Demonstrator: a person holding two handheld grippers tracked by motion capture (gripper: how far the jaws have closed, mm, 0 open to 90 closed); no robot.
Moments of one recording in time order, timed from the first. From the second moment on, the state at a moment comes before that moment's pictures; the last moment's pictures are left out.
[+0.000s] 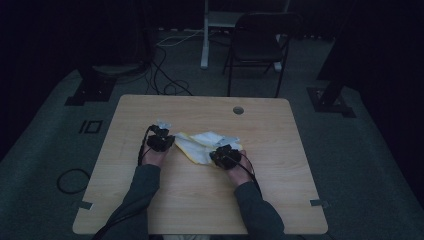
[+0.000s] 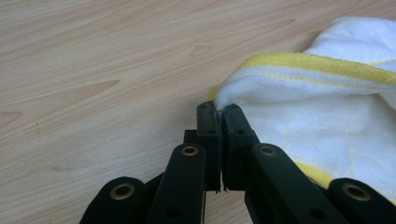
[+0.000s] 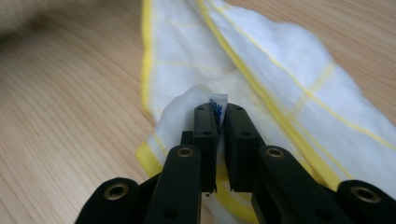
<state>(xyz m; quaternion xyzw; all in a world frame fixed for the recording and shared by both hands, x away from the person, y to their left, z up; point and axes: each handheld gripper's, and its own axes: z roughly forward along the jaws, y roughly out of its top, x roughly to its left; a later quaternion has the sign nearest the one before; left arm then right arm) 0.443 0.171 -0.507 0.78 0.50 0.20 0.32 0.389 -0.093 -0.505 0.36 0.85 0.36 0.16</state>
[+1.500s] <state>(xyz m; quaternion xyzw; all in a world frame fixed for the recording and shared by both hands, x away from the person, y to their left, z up) 0.440 0.179 -0.508 0.78 0.51 0.18 0.32 0.377 -0.215 -0.501 0.44 0.81 0.34 0.20</state>
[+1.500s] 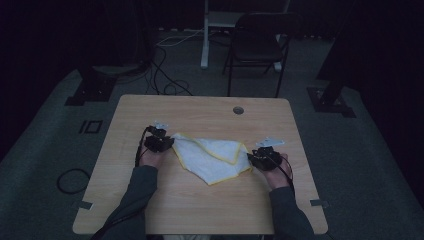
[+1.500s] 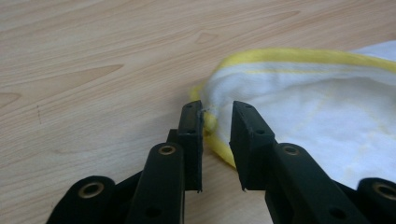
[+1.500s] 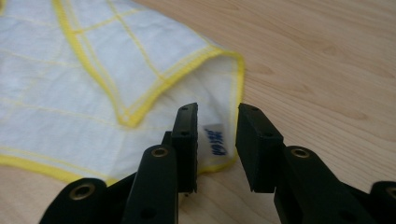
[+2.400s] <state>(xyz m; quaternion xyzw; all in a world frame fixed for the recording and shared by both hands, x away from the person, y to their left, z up) 0.364 0.091 -0.522 0.85 0.37 0.12 0.36 0.385 -0.155 -0.525 0.37 0.85 0.32 0.18</state>
